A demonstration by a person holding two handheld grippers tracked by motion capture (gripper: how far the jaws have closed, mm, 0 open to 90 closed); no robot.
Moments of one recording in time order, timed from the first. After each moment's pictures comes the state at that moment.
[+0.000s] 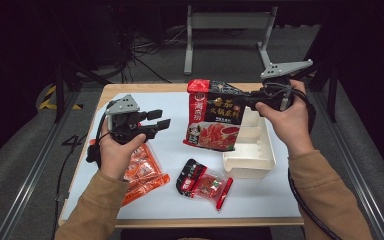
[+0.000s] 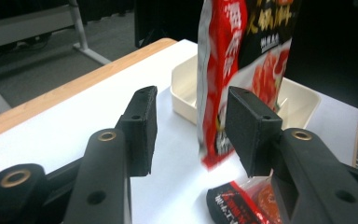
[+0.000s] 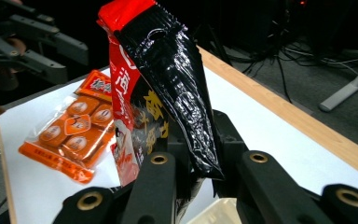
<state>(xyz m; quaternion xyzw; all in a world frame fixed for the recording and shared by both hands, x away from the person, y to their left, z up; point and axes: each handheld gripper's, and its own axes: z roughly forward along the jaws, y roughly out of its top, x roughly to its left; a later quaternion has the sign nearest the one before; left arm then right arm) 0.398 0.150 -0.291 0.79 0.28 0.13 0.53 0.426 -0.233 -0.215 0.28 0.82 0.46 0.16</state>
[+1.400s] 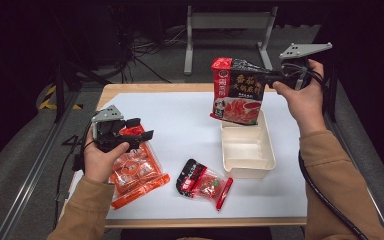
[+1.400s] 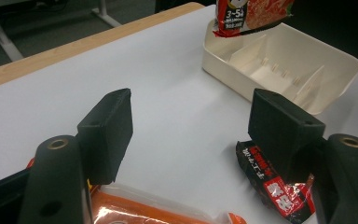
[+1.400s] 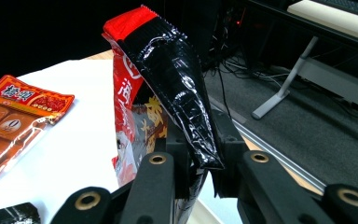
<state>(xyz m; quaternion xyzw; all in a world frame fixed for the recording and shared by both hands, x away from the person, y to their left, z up) 0.400 0.188 -0.321 0.79 0.33 0.12 0.50 0.470 -0.279 -0.204 0.30 0.80 0.45 0.26</state>
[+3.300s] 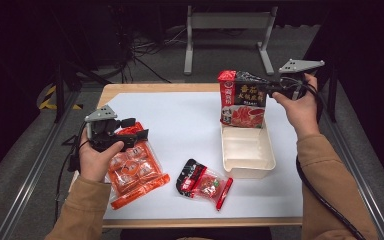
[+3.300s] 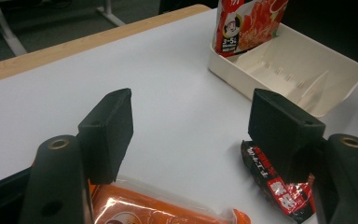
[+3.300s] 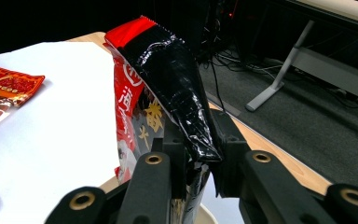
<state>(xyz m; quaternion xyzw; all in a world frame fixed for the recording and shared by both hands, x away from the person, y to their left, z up) 0.401 0.200 -0.322 0.78 0.35 0.12 0.50 0.493 -0.303 -0.260 0.31 0.80 0.44 0.27</state>
